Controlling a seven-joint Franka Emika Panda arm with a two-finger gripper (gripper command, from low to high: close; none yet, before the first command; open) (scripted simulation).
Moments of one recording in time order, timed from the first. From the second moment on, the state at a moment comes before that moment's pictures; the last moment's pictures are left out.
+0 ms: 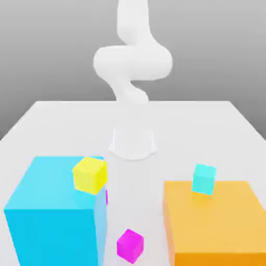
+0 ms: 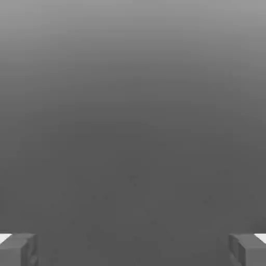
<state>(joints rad) 0.01 -0.74 0.00 -2.32 -0.04 2.25 0.73</state>
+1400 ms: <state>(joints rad) -0.08 -0.11 -0.31 -2.85 -0.21 2.34 0.20</state>
